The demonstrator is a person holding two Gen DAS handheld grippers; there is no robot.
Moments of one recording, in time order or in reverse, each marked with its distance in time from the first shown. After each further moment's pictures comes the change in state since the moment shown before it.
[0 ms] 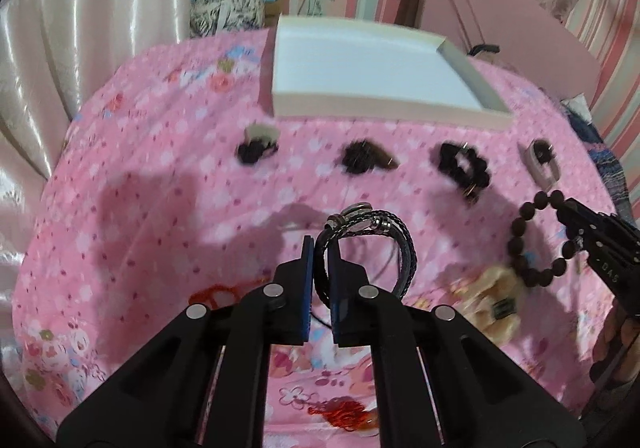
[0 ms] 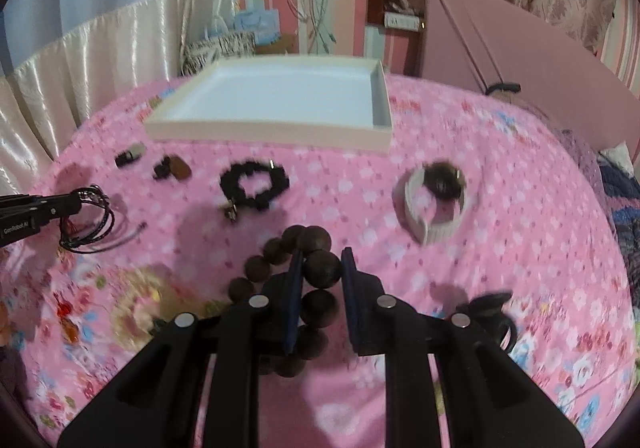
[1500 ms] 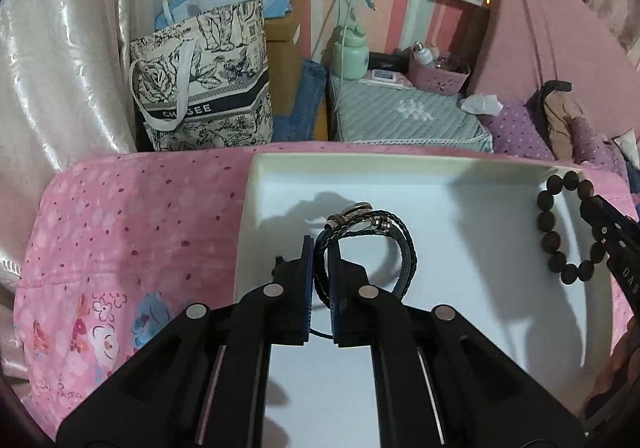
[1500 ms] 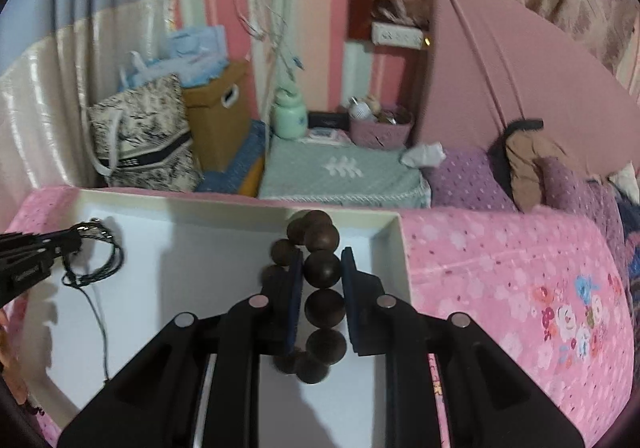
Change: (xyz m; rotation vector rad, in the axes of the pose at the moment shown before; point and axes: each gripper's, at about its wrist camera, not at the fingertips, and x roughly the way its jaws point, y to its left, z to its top) left arm 0.216 0.010 0.267 -0.047 0.069 0.121; right arm 0.243 -0.008 0.234 0.091 0.055 -0.079
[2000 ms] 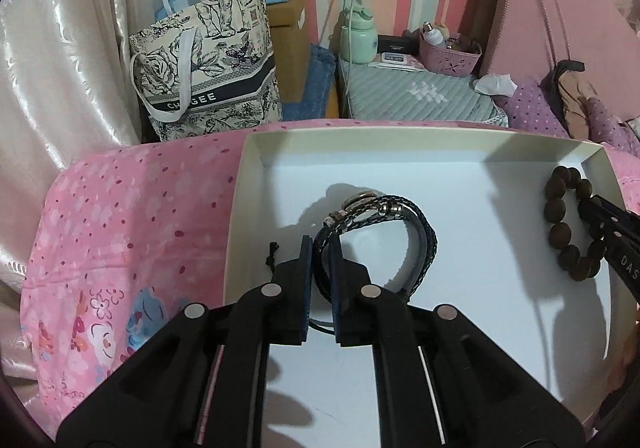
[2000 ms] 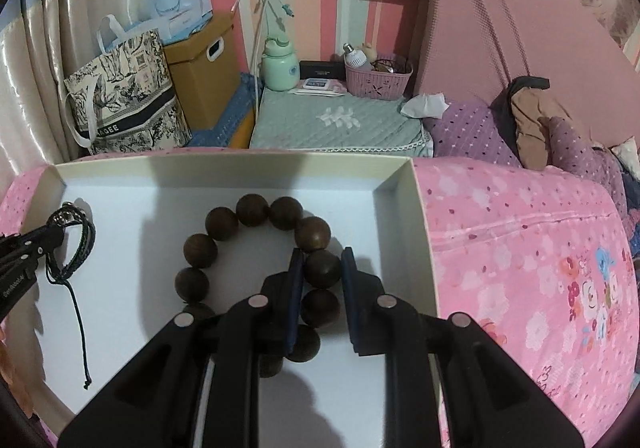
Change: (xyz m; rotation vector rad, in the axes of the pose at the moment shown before) left arm 0.012 -0.002 -0.007 0.033 0.042 0.056; right arm 0.033 0.007 -0.006 -0.014 0.139 -0.028
